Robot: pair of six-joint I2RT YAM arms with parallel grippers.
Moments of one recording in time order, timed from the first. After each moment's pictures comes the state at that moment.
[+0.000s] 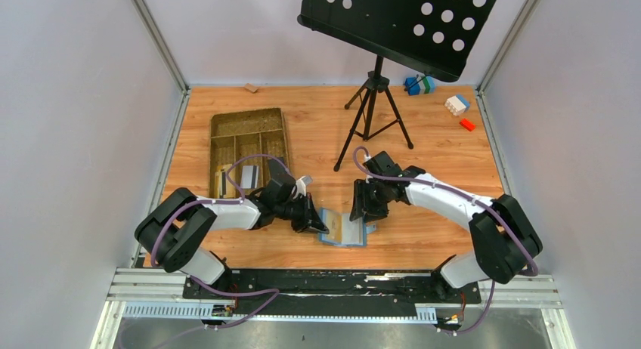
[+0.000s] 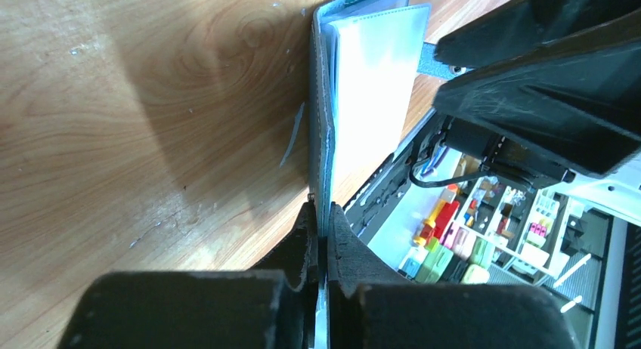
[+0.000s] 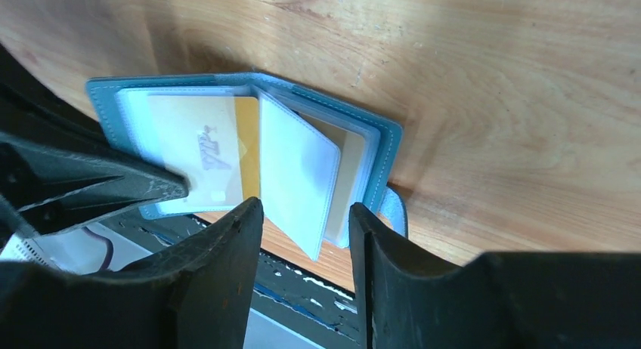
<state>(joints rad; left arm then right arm) -0.70 1.51 0.50 0.24 0.61 -0.99 0.63 1.47 0.85 -0.54 -0.28 0.63</state>
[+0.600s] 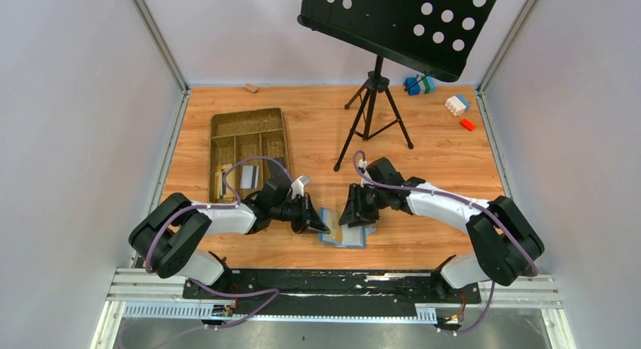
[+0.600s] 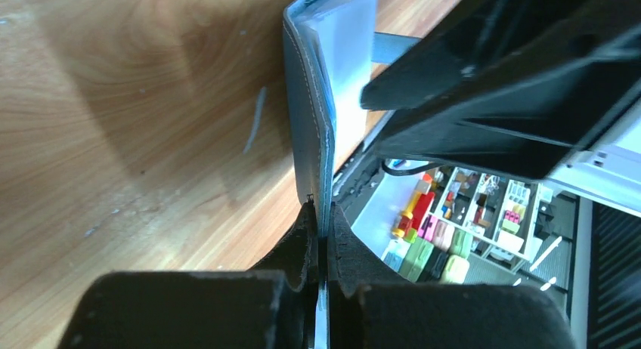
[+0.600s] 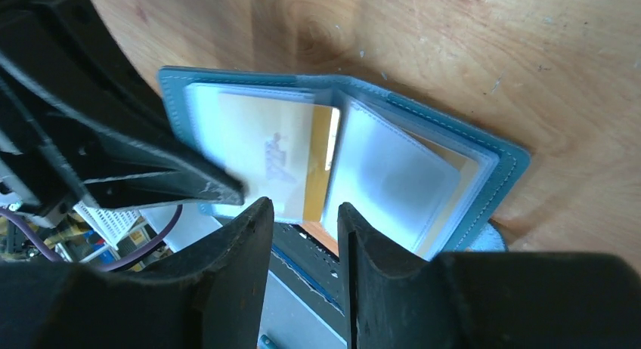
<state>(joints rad) -0.69 1.47 0.44 0.34 0.66 -1.04 0.64 1.44 0.73 -0.29 -0.50 0.72</state>
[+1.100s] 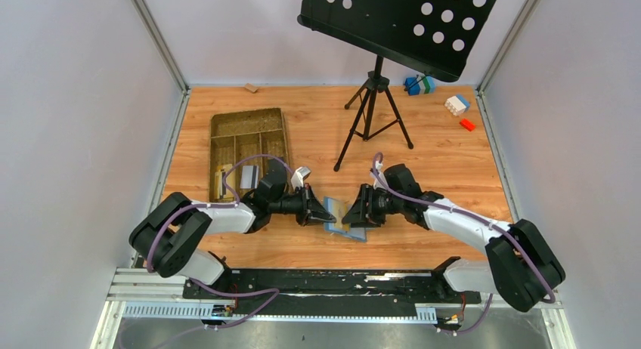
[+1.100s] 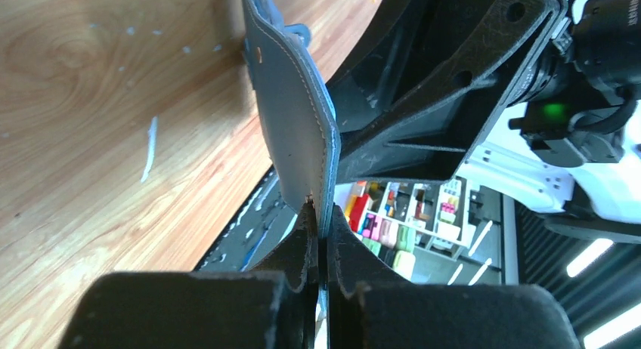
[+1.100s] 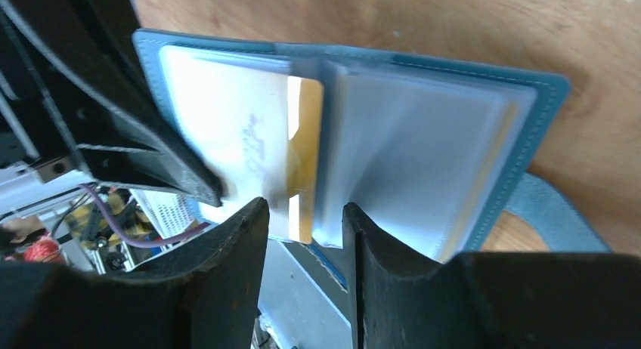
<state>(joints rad) -0.67 1.45 0.44 0.53 0.72 -1.22 0.59 1.28 0.55 -0.10 -0.59 0.85</state>
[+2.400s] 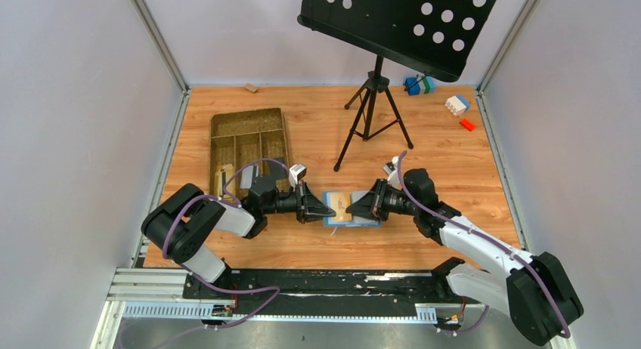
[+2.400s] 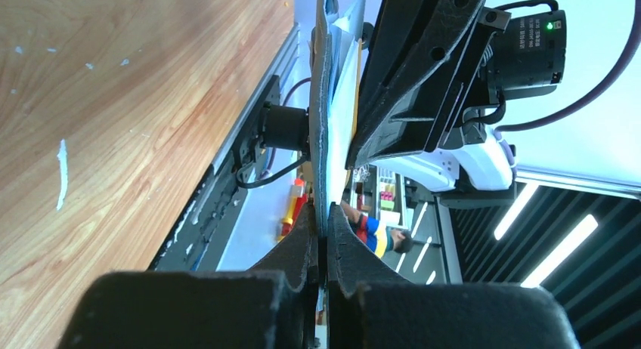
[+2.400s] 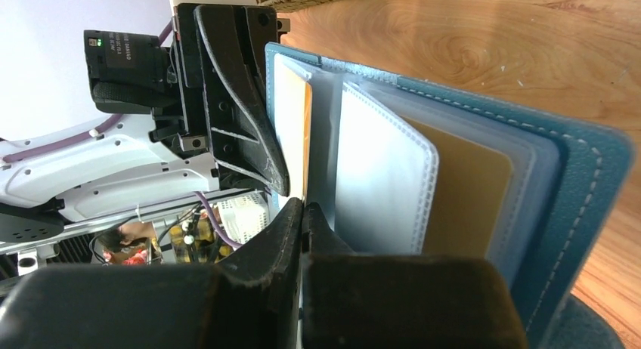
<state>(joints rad) -0.63 1.57 0.34 1.06 0.81 -1.49 0.54 1.05 0.41 0.18 -0.63 1.13</state>
